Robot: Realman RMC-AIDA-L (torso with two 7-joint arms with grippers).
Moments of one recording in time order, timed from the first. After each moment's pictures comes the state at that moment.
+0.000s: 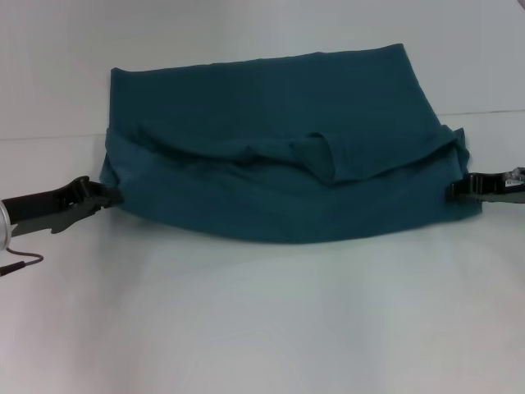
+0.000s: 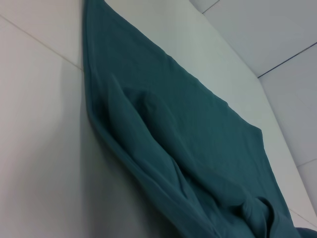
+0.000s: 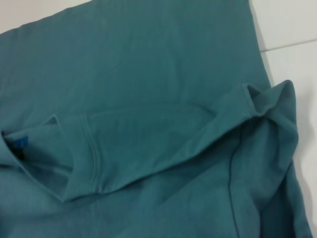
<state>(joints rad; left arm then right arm) -0.67 -1.99 0.61 0.48 2.07 1.10 -2.31 0.71 1.95 -0.71 -0.60 -2.52 -0.94 2.48</state>
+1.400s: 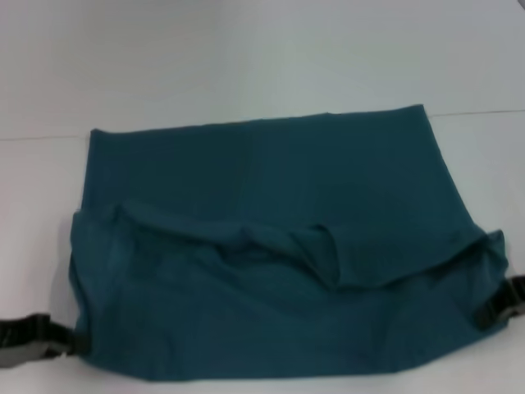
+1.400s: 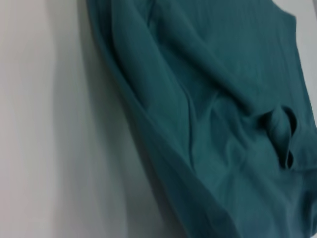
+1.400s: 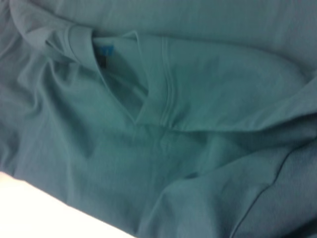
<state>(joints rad) -0.49 -2.02 0.61 0.85 2.41 1.69 -2.48 0.61 1.94 -0.71 -0.91 -2.59 -1.77 2.50</state>
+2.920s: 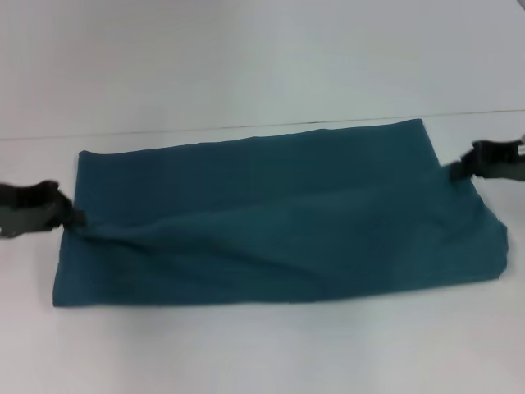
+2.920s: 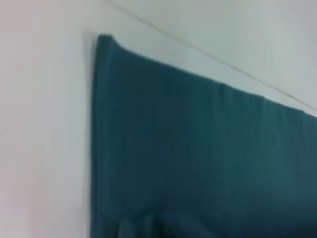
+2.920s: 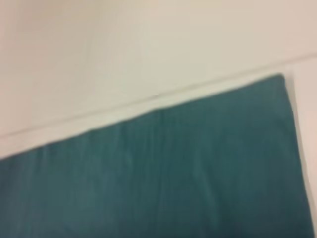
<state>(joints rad) -0.77 -1.92 0.61 0.74 2.54 1.44 -2.72 0.72 1.97 -0.61 -0.88 -2.57 -1.31 2.61</state>
